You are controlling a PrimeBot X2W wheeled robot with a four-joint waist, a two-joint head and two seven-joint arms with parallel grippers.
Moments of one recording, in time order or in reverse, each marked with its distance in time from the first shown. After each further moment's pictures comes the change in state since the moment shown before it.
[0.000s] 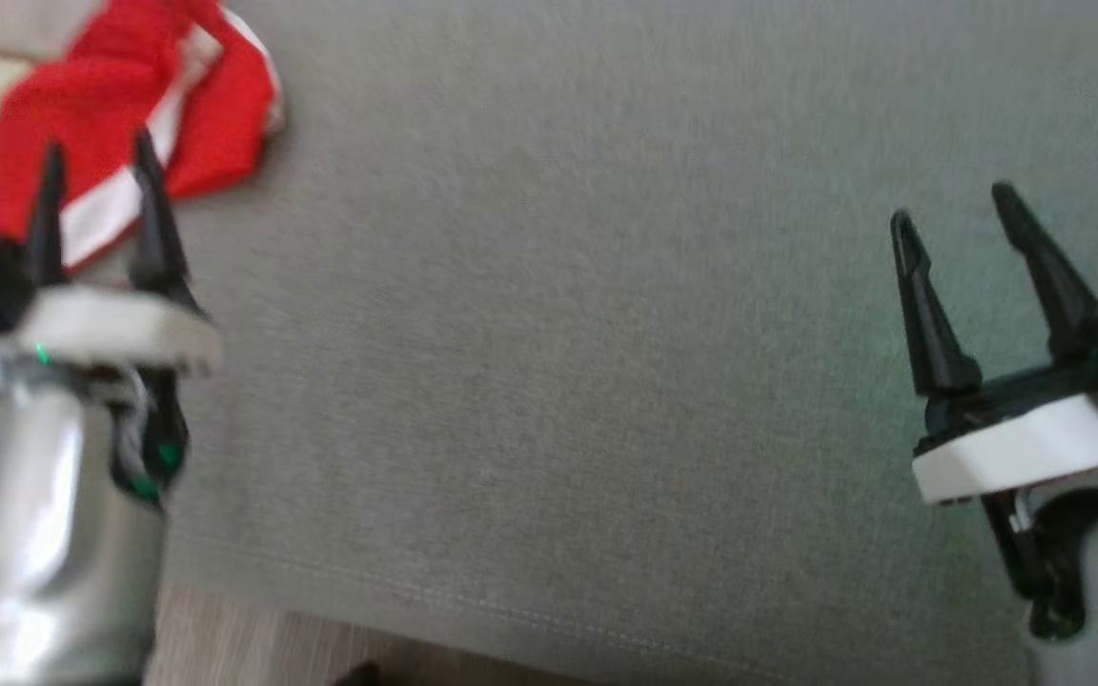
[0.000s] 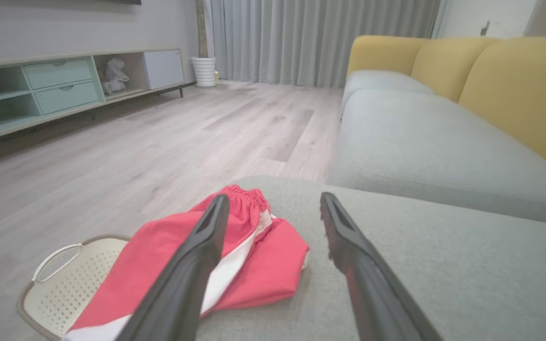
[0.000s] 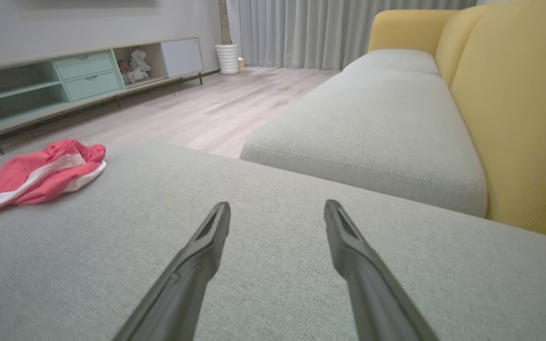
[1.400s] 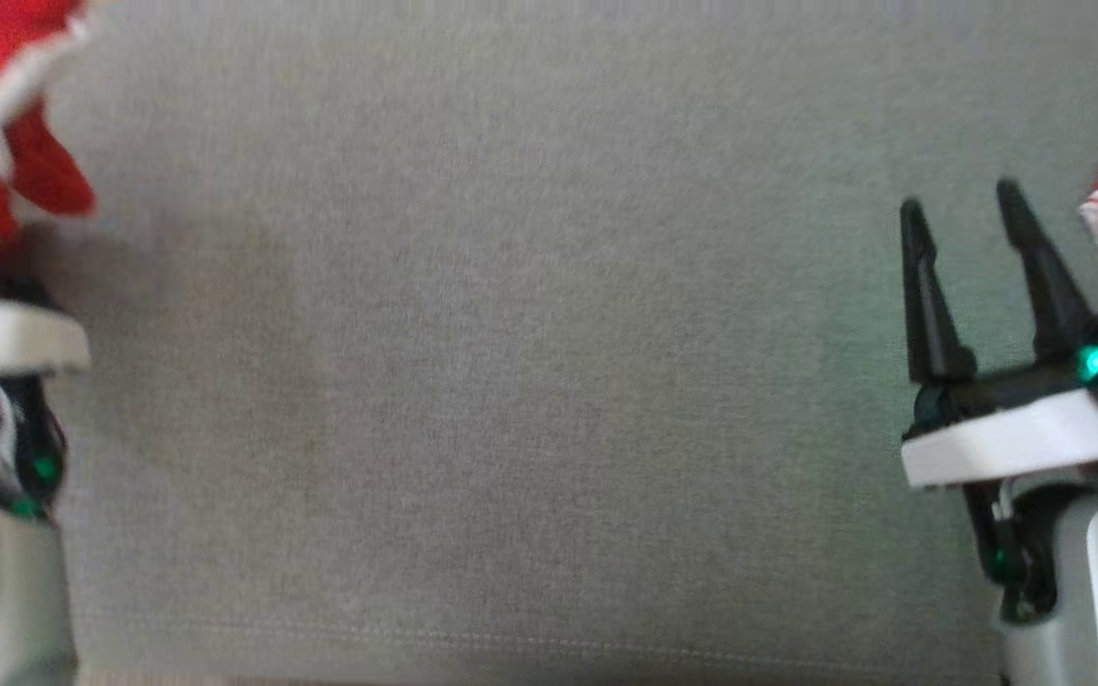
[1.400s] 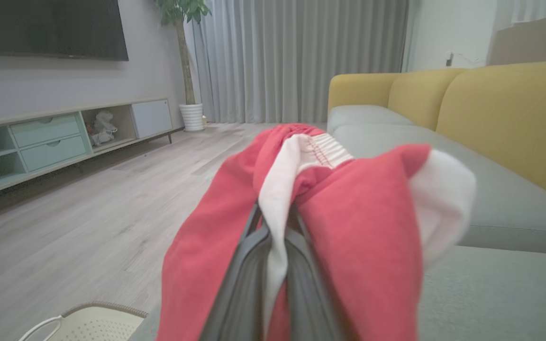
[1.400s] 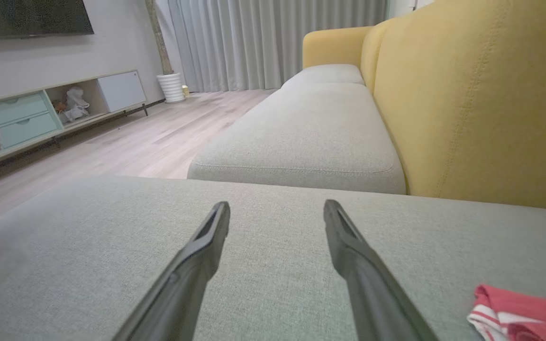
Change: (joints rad) left arm -0.024 0.026 0.254 -0.041 0.135 -0.098 0.000; right arm -0.051 0.046 -0.028 0.125 0.049 0.000 -0.131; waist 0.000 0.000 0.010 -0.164
